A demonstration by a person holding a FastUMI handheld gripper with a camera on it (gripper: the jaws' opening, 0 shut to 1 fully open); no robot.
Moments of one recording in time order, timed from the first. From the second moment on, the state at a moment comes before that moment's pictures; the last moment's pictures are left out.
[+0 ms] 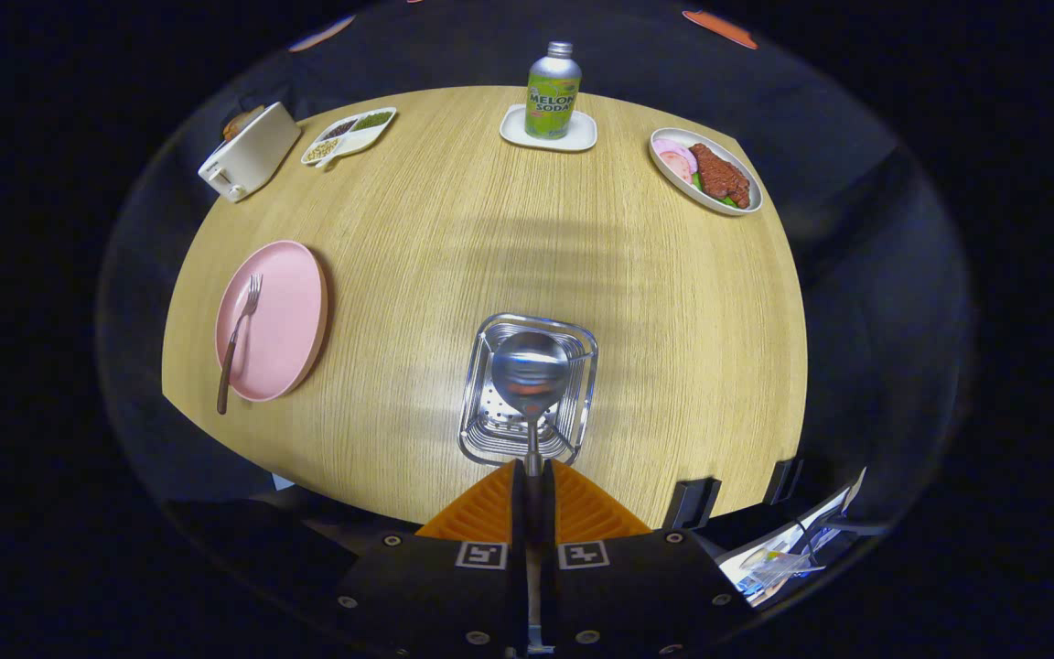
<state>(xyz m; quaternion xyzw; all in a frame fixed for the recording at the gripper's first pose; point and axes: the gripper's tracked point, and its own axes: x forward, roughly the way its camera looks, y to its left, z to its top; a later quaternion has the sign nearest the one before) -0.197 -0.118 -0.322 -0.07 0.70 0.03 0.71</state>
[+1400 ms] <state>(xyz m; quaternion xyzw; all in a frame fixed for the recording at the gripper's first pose) -0.078 -0.074 -0.248 0.04 0.42 -0.01 0.91</state>
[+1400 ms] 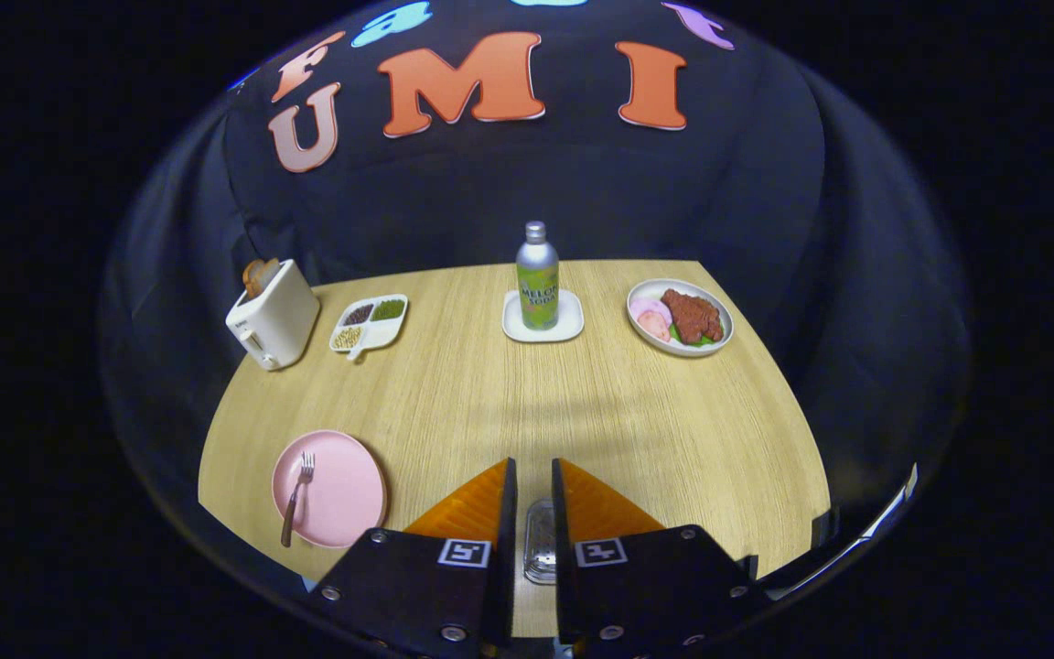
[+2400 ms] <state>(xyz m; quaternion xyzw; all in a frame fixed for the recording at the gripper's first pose) -0.036 0.113 -0.201 0.00 0.26 0.08 0.96</state>
